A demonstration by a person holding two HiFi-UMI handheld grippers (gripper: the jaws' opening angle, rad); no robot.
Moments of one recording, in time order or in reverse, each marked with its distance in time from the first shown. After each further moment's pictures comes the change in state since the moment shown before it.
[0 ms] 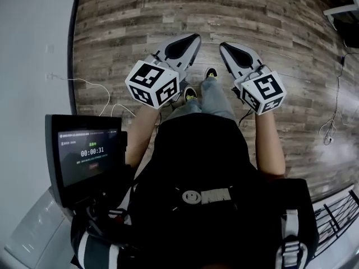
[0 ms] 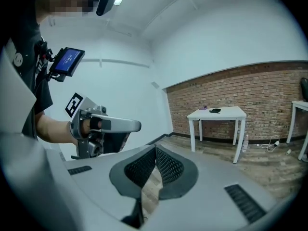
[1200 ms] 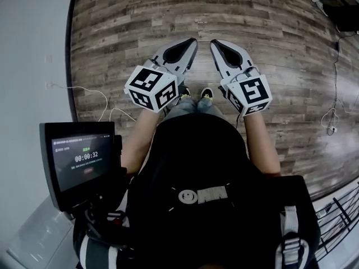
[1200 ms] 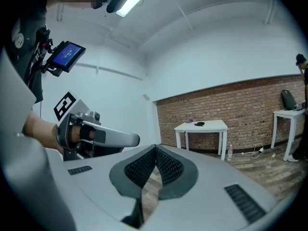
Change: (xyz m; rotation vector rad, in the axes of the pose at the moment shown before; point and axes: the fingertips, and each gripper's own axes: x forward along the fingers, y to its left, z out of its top) left arm 0.024 -0.102 -0.023 0.020 0.036 -0.026; right arm -0.093 -0.007 0.004 -0.019 -0.148 -0.153
